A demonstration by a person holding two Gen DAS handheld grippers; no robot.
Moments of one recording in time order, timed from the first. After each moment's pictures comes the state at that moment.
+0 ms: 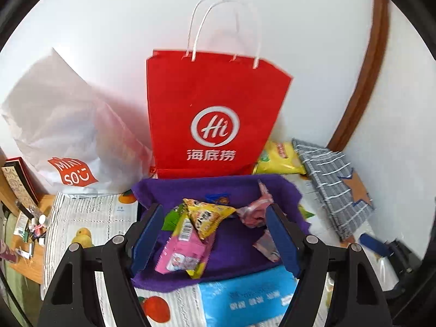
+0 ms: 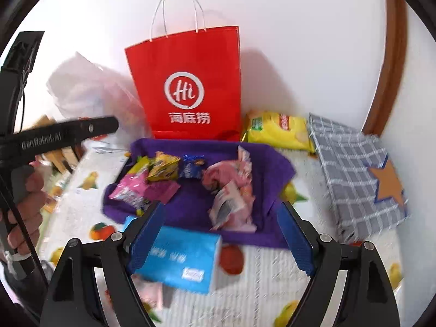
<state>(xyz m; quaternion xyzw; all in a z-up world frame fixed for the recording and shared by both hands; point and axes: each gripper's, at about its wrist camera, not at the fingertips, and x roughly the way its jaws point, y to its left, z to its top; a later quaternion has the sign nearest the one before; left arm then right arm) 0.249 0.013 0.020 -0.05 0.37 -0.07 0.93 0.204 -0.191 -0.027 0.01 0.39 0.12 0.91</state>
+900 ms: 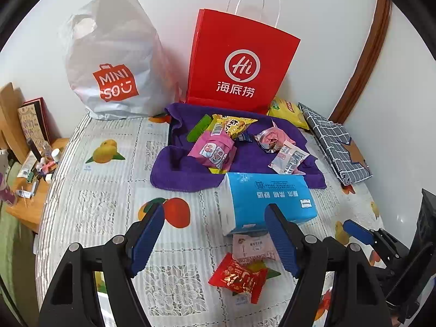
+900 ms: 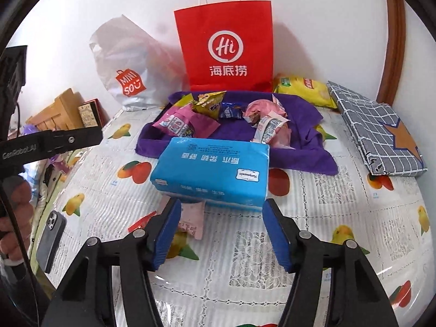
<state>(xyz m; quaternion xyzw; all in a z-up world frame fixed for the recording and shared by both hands) 0.119 0.066 -0.048 -0.09 0.41 -0.05 0.91 0.104 -0.152 -0.087 0.00 0.40 0.15 0.90</state>
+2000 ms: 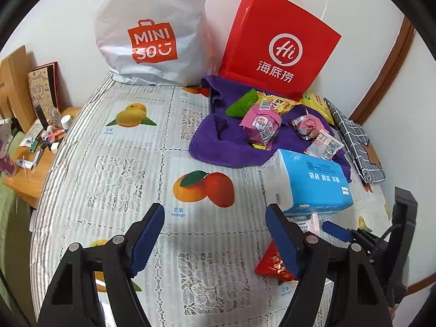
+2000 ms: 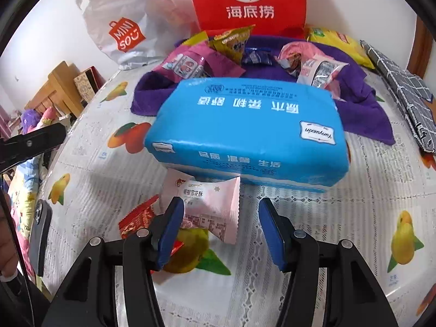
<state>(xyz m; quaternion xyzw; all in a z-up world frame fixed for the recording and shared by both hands) 0.118 0.121 -0.100 -0.13 0.44 -0.02 0.89 0.144 -0.099 -0.165 0.00 0.49 0.17 0.85</state>
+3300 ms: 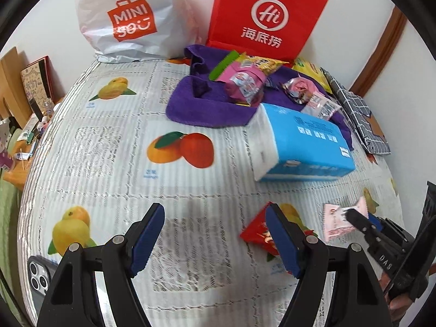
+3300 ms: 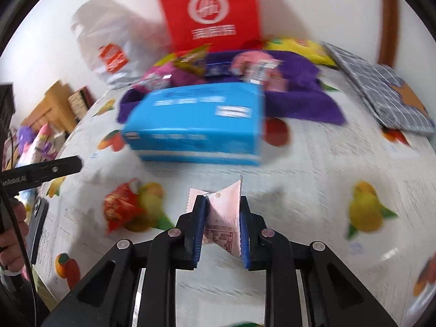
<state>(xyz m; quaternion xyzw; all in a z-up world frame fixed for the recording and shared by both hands) 0.104 0.076 -0.126 -0.10 0.48 -0.03 0.87 0.098 -0.186 -0.160 0.04 0.45 0.12 0.89</state>
